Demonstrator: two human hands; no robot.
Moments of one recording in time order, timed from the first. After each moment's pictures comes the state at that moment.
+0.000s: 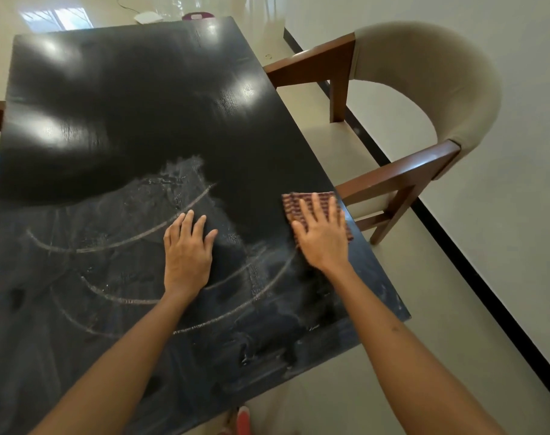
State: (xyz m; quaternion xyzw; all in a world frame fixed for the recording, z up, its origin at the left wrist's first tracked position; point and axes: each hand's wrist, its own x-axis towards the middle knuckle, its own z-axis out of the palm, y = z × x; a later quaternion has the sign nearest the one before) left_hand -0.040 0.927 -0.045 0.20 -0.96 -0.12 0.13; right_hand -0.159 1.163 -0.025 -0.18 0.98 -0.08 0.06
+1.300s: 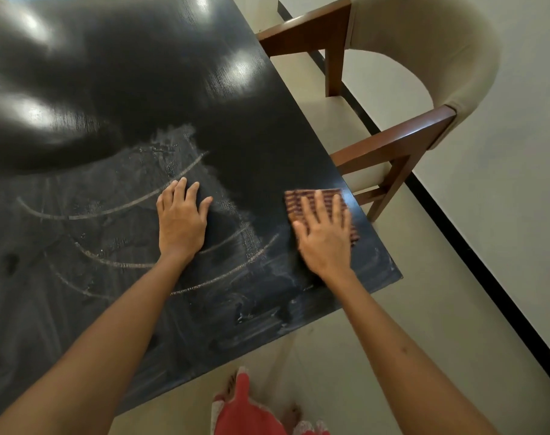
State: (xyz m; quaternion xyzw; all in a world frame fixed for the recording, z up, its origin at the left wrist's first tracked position) left_hand -0.040 0.930 -0.045 0.20 -0.96 -0.14 0.14; right_hand -0.088 1.192 -0.027 -0.14 0.98 -0.09 0.04
